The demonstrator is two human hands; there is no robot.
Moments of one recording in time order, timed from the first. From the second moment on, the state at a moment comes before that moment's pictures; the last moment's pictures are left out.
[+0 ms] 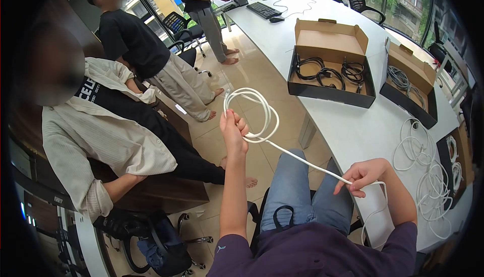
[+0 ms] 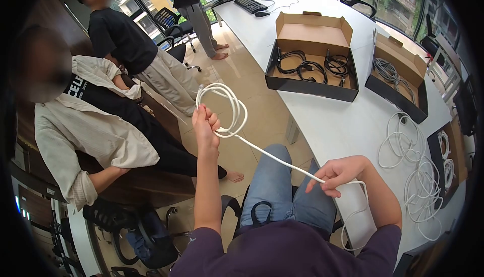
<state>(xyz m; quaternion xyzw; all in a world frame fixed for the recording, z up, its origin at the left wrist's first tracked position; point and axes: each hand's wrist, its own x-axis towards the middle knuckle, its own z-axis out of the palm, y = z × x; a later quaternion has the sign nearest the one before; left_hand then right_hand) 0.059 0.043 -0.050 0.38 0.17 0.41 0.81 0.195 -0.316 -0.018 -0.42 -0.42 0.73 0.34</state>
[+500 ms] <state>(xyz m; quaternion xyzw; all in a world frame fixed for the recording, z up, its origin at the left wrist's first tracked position) 0.053 0.003 -0.034 0.57 0.18 0.44 0.67 0.230 -0.305 -0.031 -0.30 0.02 0.55 0.78</state>
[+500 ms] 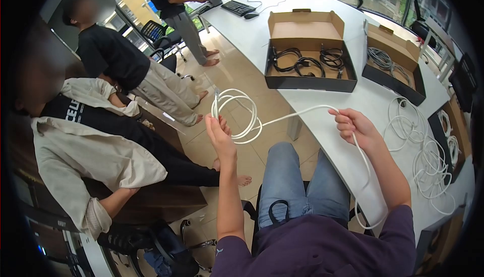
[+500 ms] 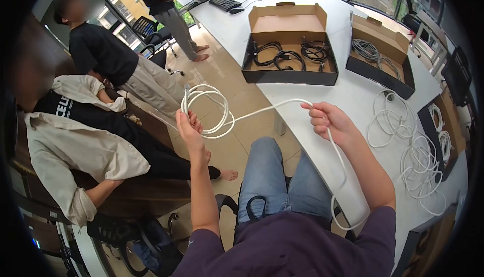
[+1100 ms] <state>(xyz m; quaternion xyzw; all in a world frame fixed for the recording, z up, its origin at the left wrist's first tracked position) 0.050 -0.046 -0.040 0.45 0.00 0.15 0.88 0.201 -0.227 -0.007 -0.37 -0.15 0.42 0.81</state>
